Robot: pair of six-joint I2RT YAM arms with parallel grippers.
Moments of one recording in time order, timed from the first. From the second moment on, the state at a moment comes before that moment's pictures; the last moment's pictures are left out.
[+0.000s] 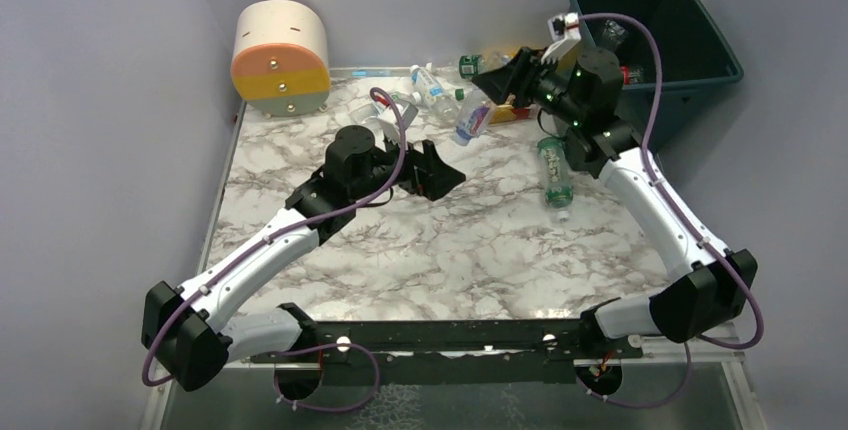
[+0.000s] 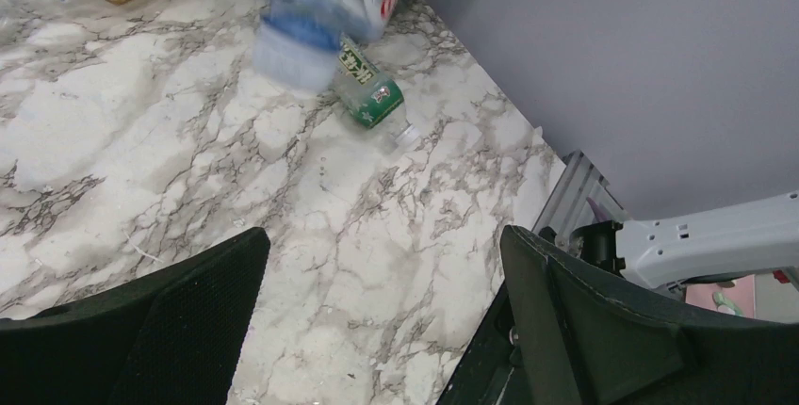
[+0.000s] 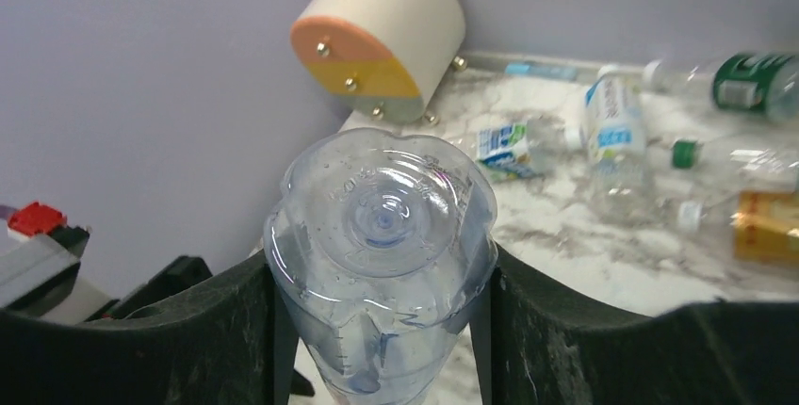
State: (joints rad) left arm -0.68 1.15 0.97 -0.03 0.35 -0.49; right arm 0.37 1.38 1.32 0.01 -0.38 0.53
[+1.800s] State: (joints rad) left arm -0.68 1.12 0.93 -0.11 0.32 -0.44; right arm -0.21 1.59 1.79 -0.04 -0.02 0.38
